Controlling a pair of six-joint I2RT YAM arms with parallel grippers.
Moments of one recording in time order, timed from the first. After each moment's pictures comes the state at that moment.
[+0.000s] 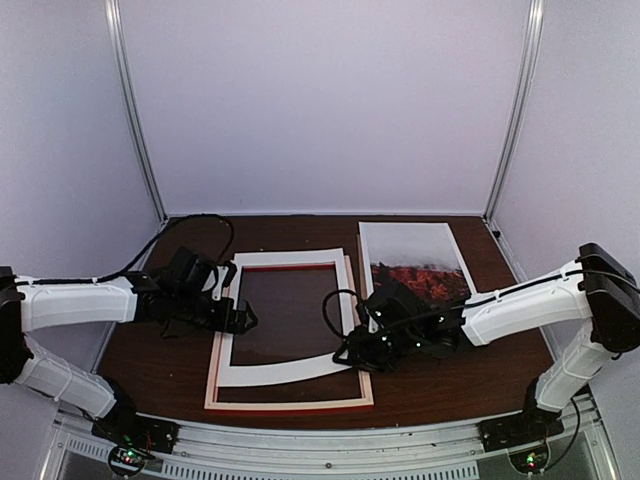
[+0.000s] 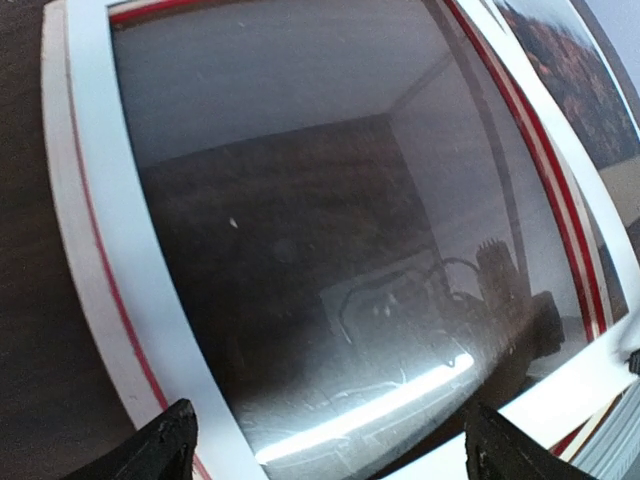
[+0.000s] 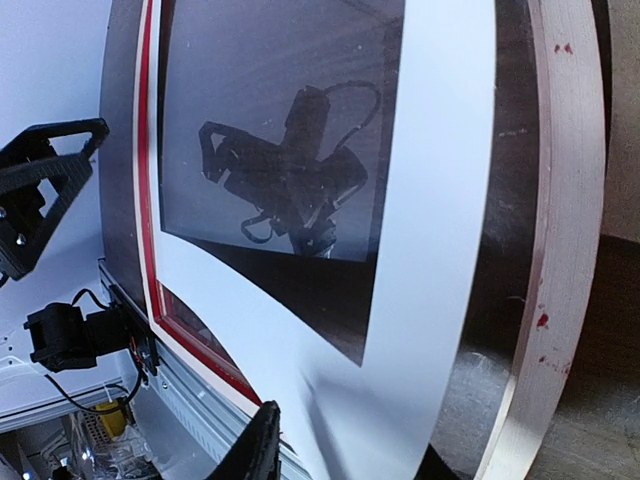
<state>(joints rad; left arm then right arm) -0.65 1.30 0.69 -0.28 0.08 -0.44 1.07 1.59 0.81 -0.02 -0.17 1.17</state>
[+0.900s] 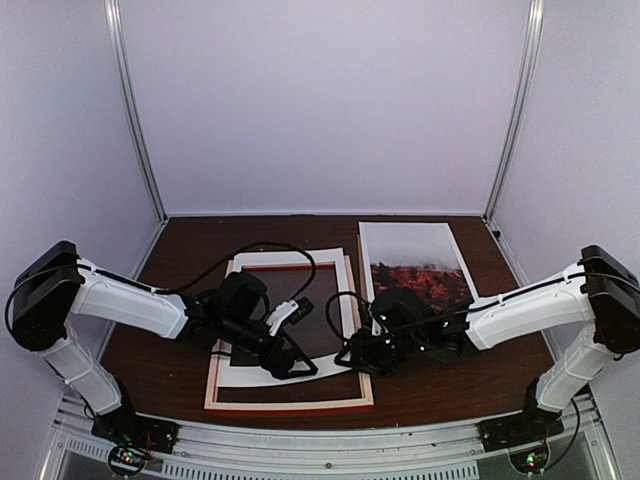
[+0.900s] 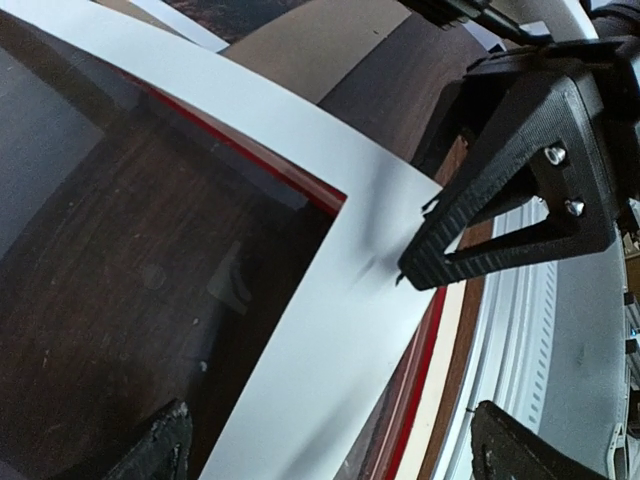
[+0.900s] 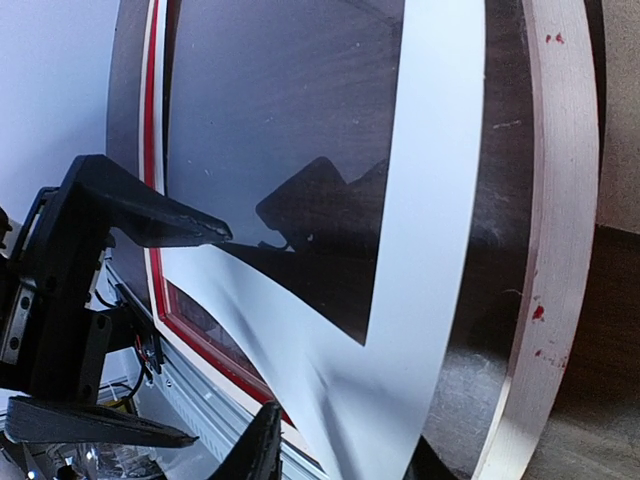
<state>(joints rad) -0.92 1.58 0.71 0.10 0.51 -0.25 1.08 1.57 0.77 0.03 -0.17 1.19</state>
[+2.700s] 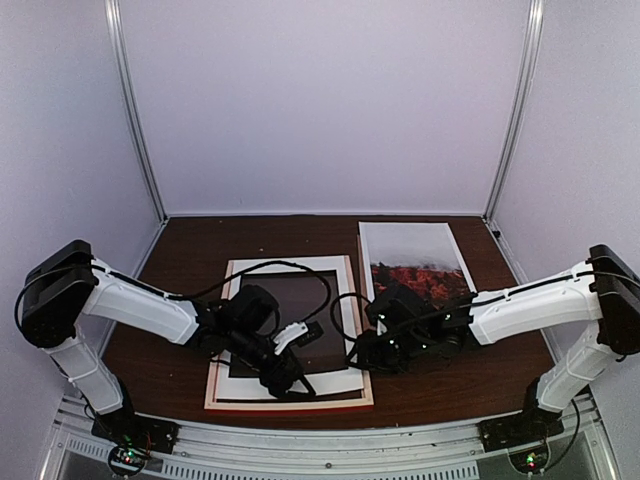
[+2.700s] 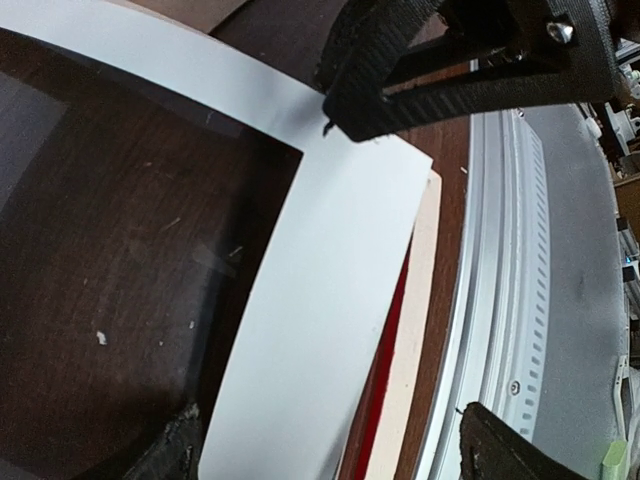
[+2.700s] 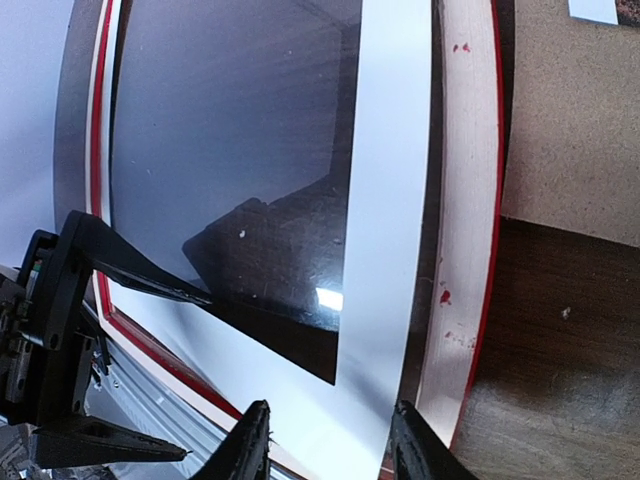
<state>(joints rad) -0.98 1.66 0.74 0.02 0.60 -0.12 1.08 1.54 0.81 -0.17 -0.10 1.11</state>
